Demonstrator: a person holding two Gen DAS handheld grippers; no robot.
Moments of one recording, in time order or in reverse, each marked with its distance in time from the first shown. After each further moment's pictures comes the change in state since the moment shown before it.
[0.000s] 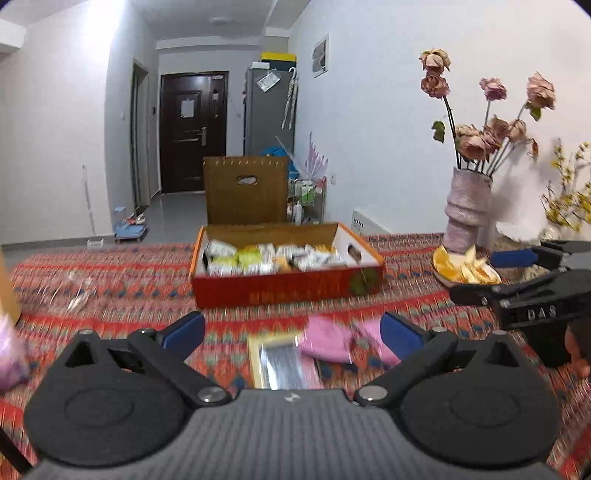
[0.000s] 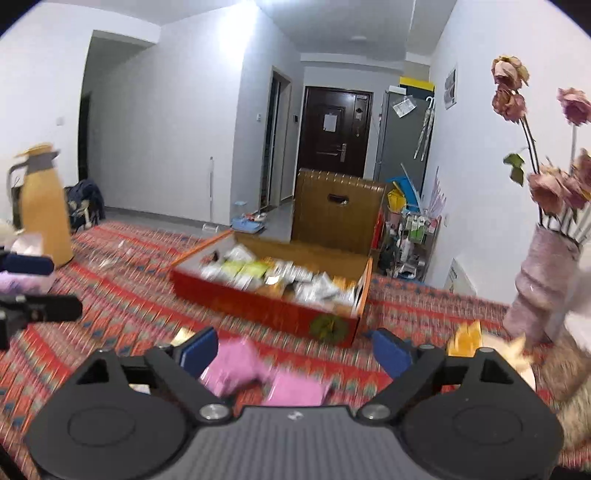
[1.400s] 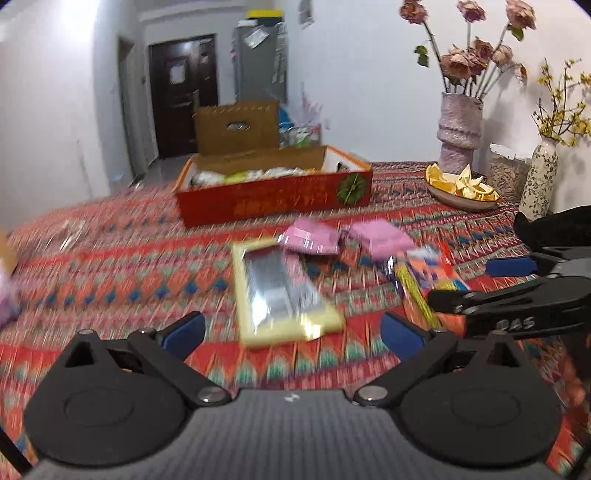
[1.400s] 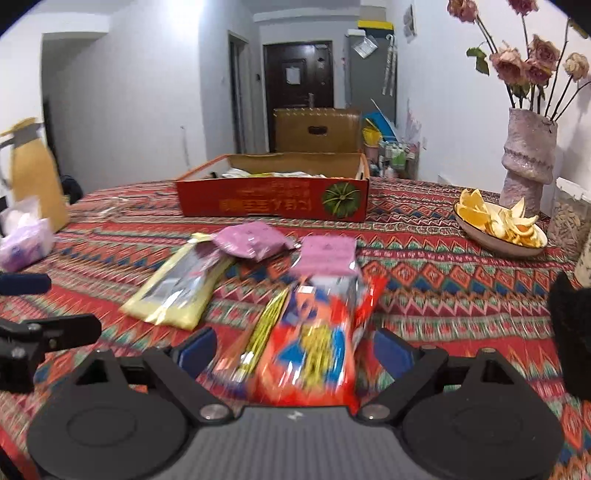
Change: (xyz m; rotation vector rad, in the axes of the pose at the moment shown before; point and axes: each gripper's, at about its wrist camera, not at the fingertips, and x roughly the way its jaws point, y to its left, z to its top) left arm 0.032 -0.026 -0.064 0.097 0.135 0.000; right arm 0.006 0.040 -0.102 0.187 0.143 -0.048
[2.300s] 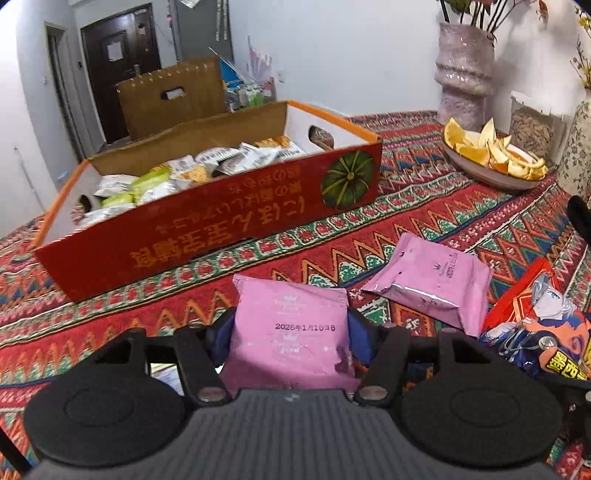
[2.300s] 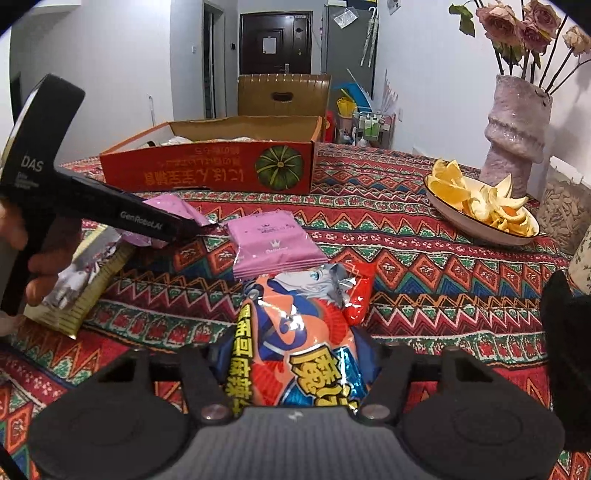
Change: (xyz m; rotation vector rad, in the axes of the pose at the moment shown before) left arm 0.196 -0.008 0.076 0.121 0.161 -0.095; right arm 0.062 -0.057 0.008 0.002 0.095 -0.084
